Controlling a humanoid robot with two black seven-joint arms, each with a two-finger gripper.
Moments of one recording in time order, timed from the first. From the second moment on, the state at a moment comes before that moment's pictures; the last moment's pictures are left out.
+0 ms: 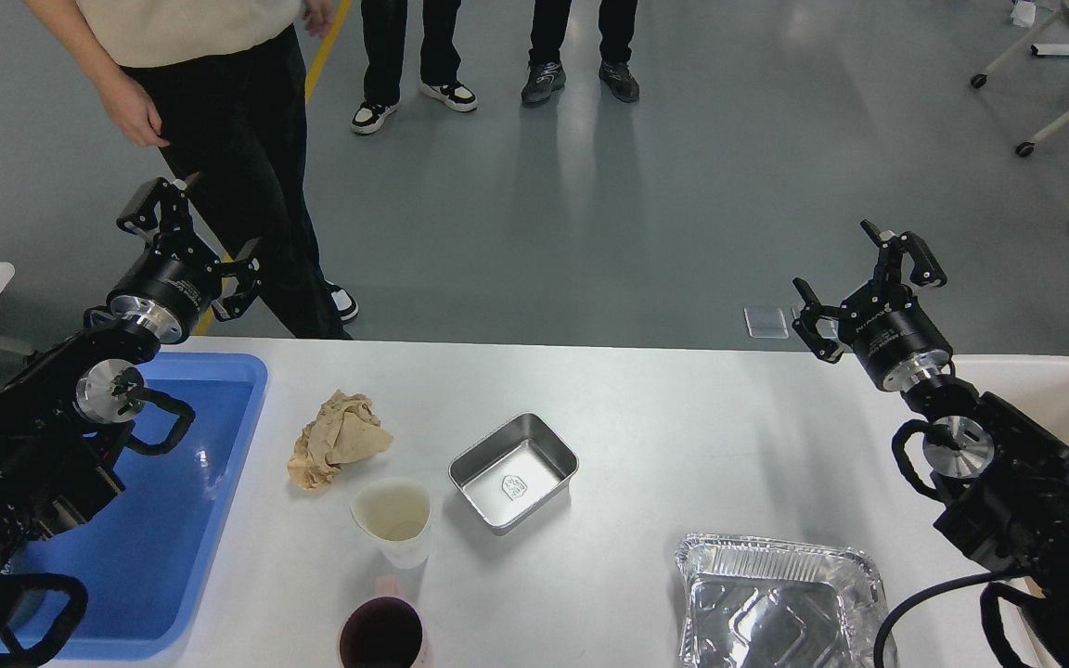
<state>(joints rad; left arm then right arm) -0.86 0.21 -0.78 -0.28 0.11 -0.47 -0.27 0.77 -0.17 0.92 0.22 -0.11 0.68 0.34</state>
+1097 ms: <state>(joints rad) -0.54 1.01 -0.52 -1.34 0.21 -0.39 -0.19 0.77 -0.17 0.92 0.22 -0.11 0.68 0.34</state>
